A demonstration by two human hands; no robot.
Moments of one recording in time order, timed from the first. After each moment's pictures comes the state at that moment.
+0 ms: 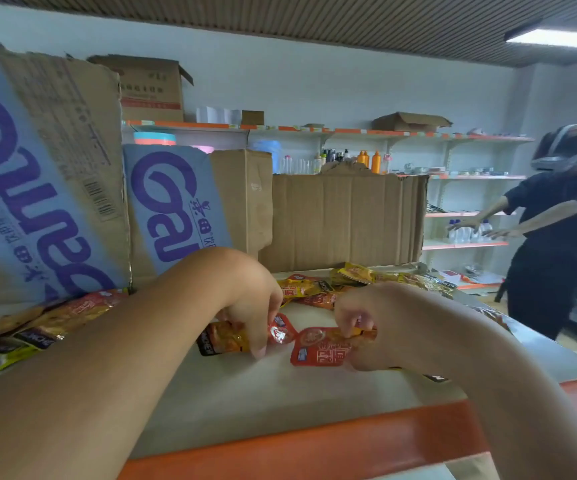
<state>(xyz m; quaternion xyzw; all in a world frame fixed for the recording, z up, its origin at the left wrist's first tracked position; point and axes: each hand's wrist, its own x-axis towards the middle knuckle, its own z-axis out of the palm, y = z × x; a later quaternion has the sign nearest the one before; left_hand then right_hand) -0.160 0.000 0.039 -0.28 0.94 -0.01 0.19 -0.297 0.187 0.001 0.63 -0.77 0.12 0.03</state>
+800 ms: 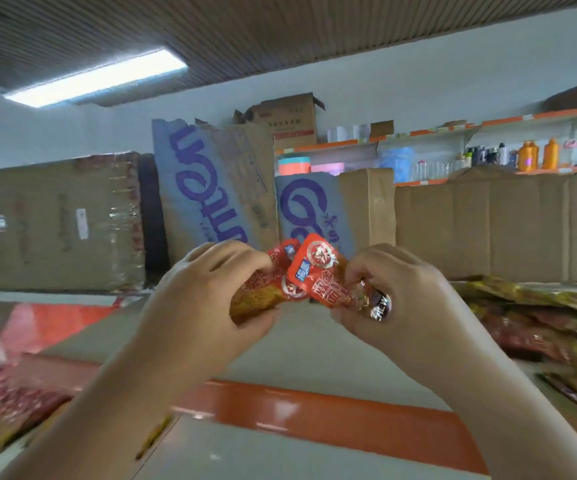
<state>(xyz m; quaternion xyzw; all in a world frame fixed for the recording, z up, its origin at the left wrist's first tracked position) 0.048 0.083 0.025 -0.30 0.85 -0.20 -0.39 -0.193 0.157 0.006 0.71 -0.51 0.46 0.12</state>
